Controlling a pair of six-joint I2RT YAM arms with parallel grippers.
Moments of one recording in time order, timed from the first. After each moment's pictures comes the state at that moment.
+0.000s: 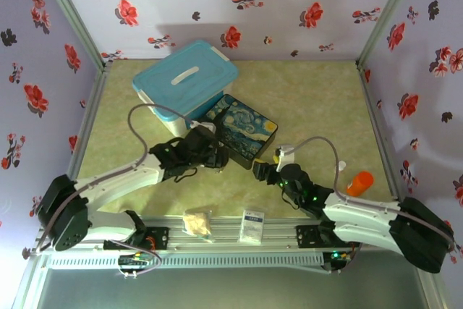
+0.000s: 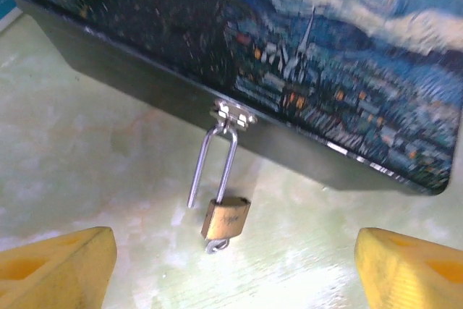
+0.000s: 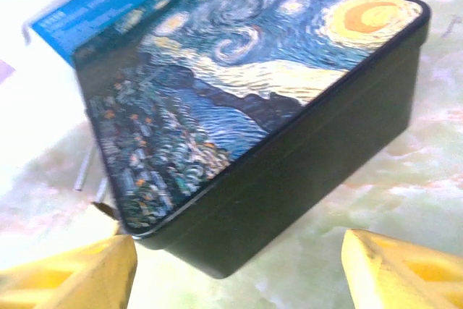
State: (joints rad) left arm -0.88 1.26 0.83 -0.41 -0.15 -0.61; right arm 0.92 0.95 0.16 0.38 0.32 0.55
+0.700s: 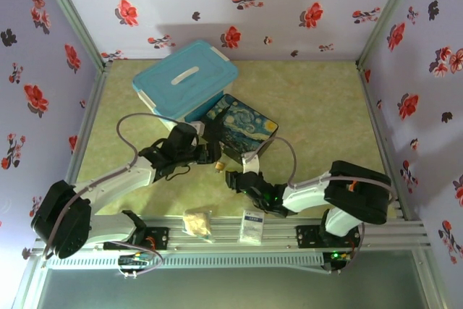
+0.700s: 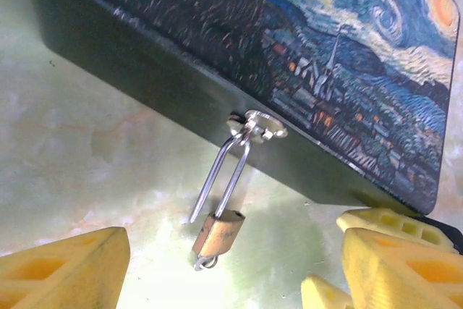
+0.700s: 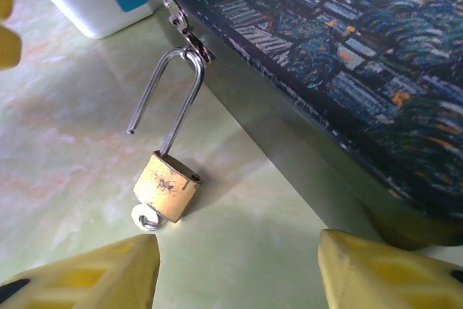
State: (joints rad) left arm -0.73 1.24 0.69 -0.22 0.07 -0.64; right arm 1.20 1.56 0.42 0.55 0.57 0.67
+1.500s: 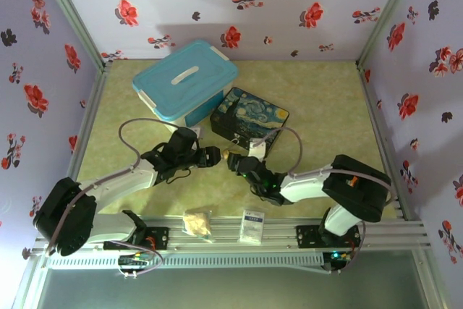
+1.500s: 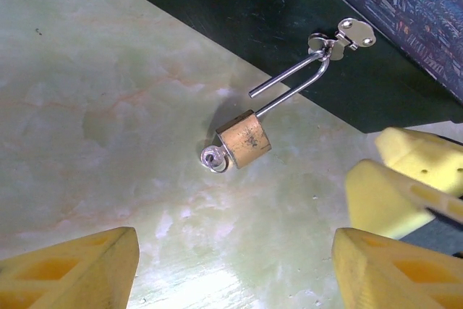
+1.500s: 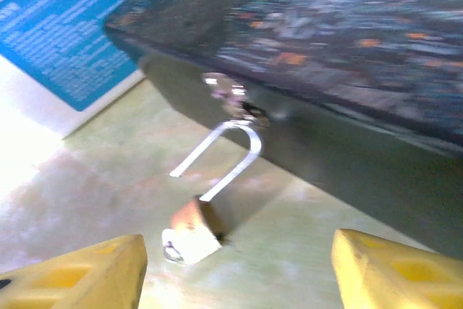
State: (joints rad) left arm -0.72 1.26 0.63 -0.13 0.09 -0.67; right arm 1.08 1.59 0.53 0.50 0.58 0.77
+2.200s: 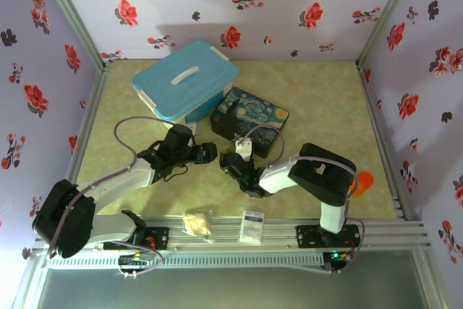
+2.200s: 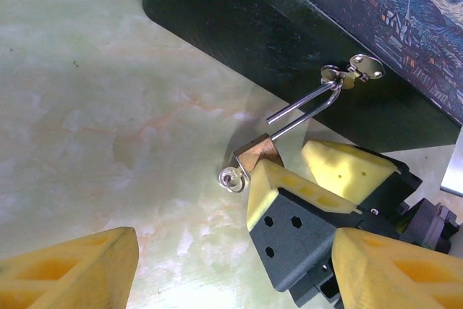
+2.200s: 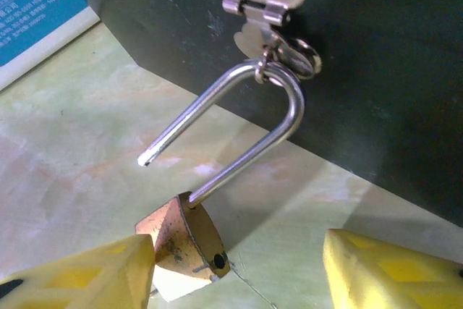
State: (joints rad) left arm -0.68 1.25 0.63 -0.13 0.09 -0.64; right arm 1.06 1.85 0.70 0.44 0.58 0.79
